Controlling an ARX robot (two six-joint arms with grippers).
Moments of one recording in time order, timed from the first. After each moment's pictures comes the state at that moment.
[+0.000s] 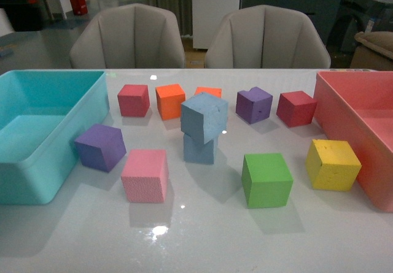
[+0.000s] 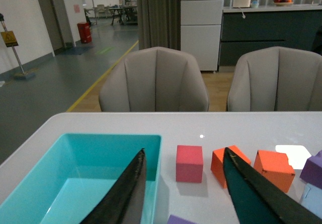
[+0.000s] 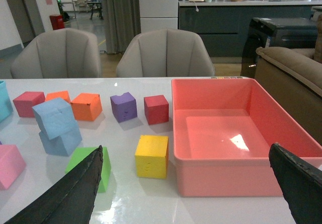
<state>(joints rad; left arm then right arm) -0.27 1.44 0.59 0.89 -0.31 0.02 0.00 0.00 0.01 0.00 0.00 0.01</state>
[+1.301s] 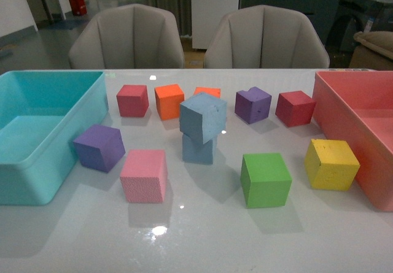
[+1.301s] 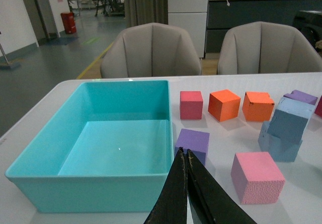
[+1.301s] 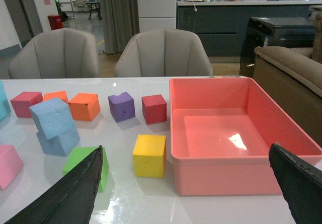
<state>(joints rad) 0.00 0.62 0.01 0.61 0.00 0.00 0.00 0.00 0.01 0.00 0.00 0.01</state>
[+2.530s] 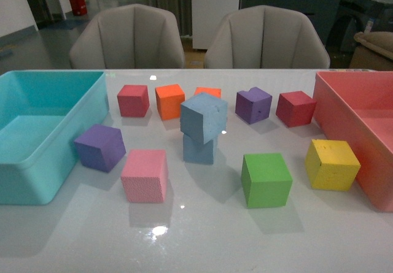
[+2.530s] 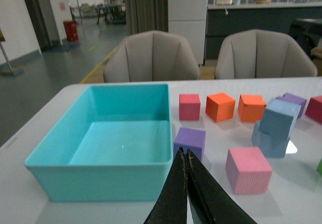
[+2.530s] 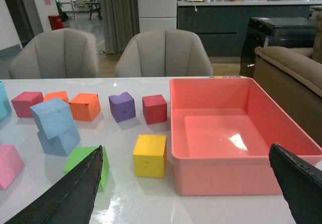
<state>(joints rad) 0.00 0.01 0.02 0.01 0.00 0.00 0.00 0.00 0.01 0.00 0.00 0.01</state>
